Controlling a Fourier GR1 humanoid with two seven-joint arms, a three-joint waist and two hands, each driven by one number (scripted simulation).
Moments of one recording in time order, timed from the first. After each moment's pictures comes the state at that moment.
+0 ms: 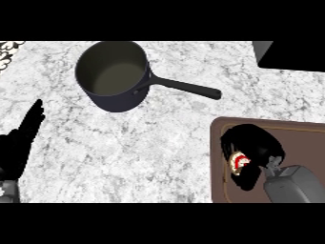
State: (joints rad) left arm 0.00 0.31 0.07 -1.55 -0.08 0.04 0.15; right arm -0.24 -0.32 0.34 -1.59 0.77 0.64 0.30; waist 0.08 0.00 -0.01
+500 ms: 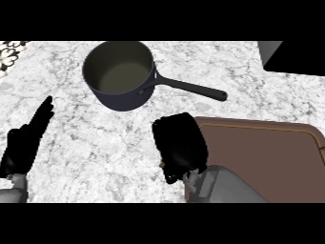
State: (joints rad) left arm -0.05 0.30 0.04 -1.52 -0.09 0.02 0.15; right arm -0.53 -0.03 0.66 -1.63 0.96 0.43 0.74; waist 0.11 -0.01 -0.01
